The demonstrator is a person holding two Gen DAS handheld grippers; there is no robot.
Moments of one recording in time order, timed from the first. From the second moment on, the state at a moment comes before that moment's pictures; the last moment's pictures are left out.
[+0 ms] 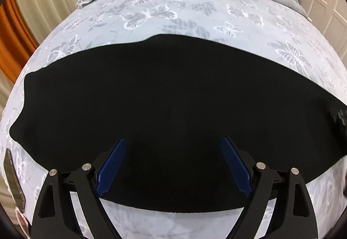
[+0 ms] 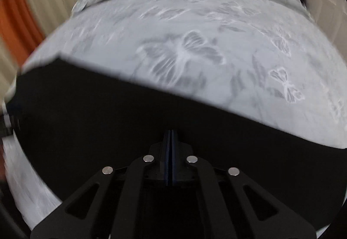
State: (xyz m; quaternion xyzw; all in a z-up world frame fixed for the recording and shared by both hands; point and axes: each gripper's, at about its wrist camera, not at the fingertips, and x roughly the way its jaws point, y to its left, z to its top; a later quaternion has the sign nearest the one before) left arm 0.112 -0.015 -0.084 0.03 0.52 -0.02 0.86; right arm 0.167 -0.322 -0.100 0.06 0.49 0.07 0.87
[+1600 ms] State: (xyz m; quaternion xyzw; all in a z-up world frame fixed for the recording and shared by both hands) left arm 0.094 0.086 -0.022 -0.07 0.46 0.04 0.89; right arm 0.074 -0.327 0.048 0.21 0.31 0.09 0.92
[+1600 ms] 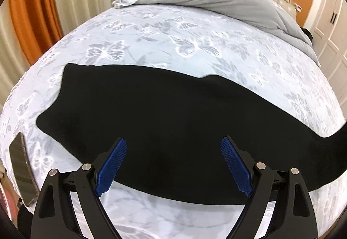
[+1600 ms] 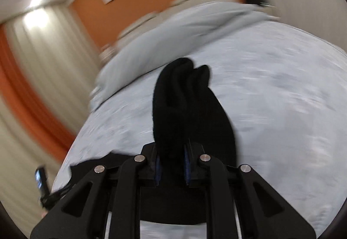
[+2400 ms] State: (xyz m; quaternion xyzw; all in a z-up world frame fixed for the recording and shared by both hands) left arm 0.073 0.239 -0.032 -0.22 0.47 0.10 0.85; right arm 0.093 -0.164 -0.017 0.00 0.43 0.15 0.89
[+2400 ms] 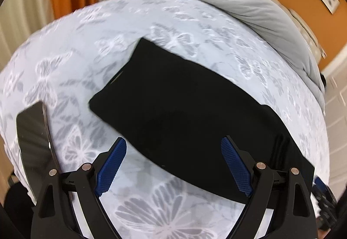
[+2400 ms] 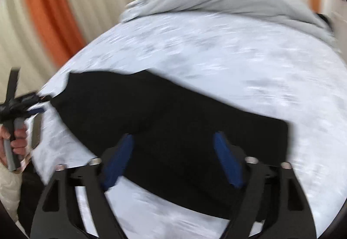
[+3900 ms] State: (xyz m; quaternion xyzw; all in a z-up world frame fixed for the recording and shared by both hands) left arm 0.066 0.271 -0.097 -0.40 0.47 0.14 0.77; right arm 0.035 -0.292 0.007 0.07 0.38 0.02 0.92
